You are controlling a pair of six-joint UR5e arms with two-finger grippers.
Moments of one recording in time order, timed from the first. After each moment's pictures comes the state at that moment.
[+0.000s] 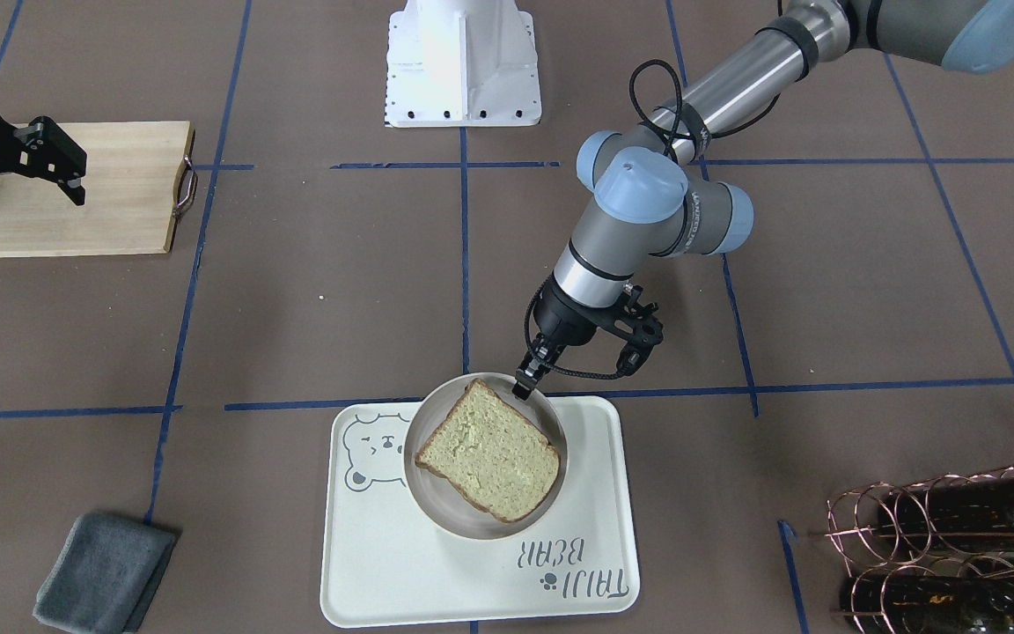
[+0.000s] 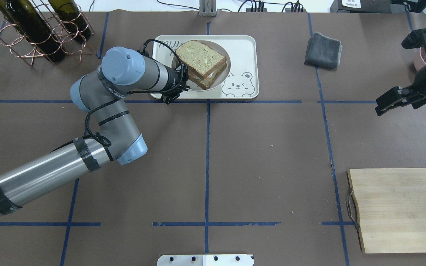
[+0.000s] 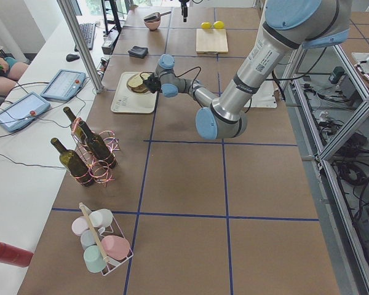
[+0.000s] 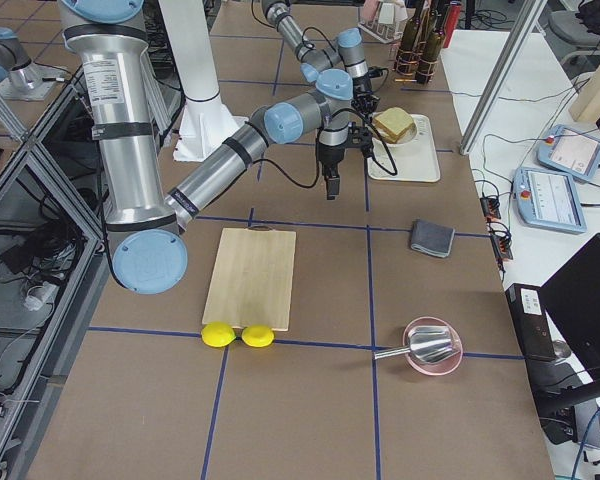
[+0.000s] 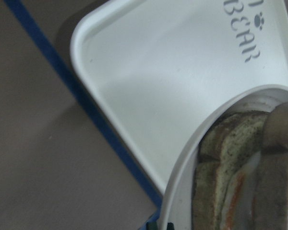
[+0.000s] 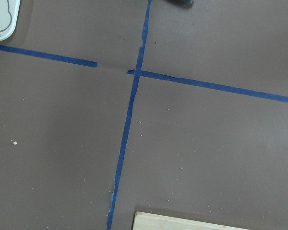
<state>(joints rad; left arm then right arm) -0.67 -2.36 -1.20 -2.33 -1.79 -2.20 1.06 -1.43 2.17 -1.86 2.21 0.51</state>
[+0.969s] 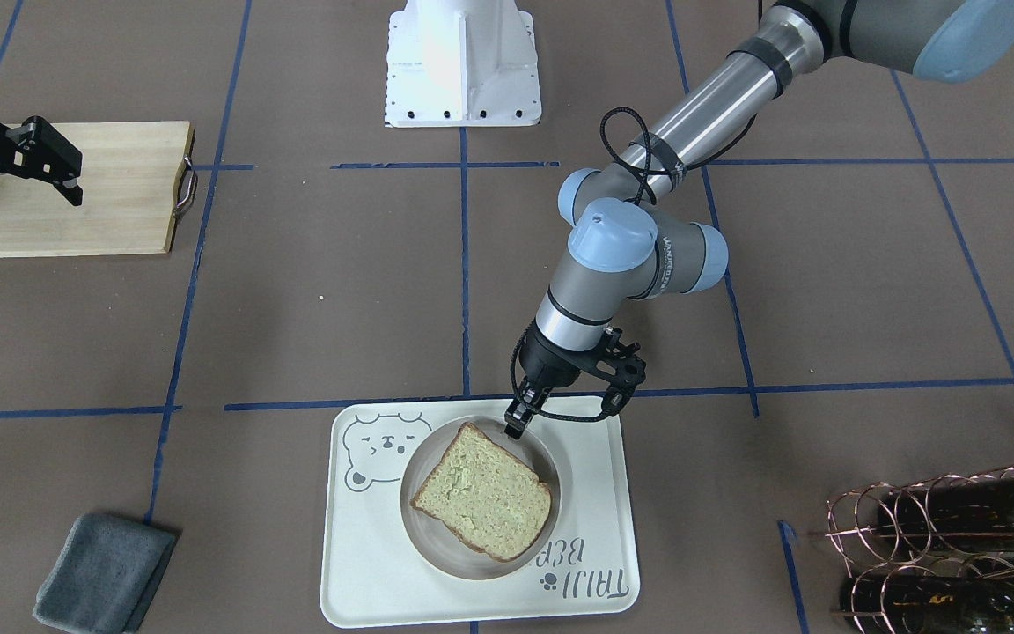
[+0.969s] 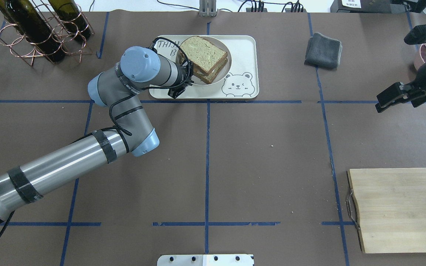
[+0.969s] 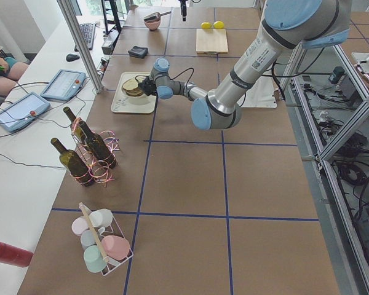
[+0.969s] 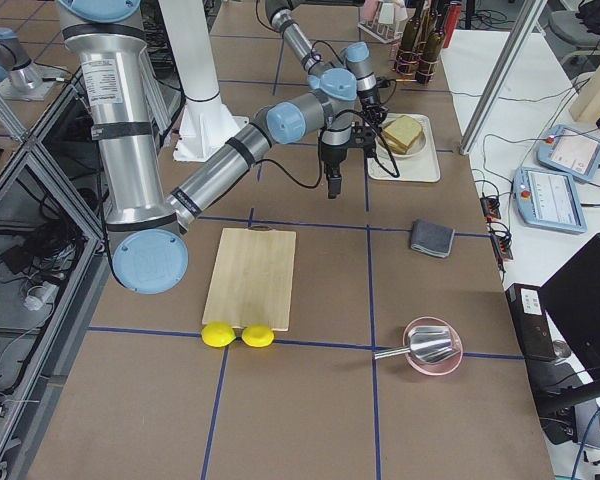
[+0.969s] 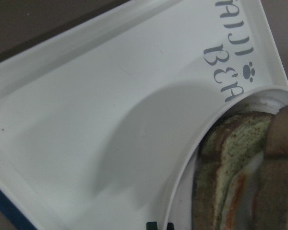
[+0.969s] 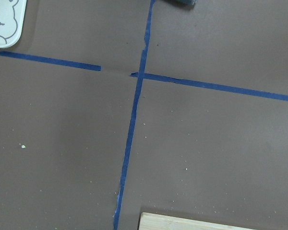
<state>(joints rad) -0.66 -2.44 -1.04 -2.39 -1.76 -2.19 1.08 -1.42 2.16 -1.86 2.23 0.51</state>
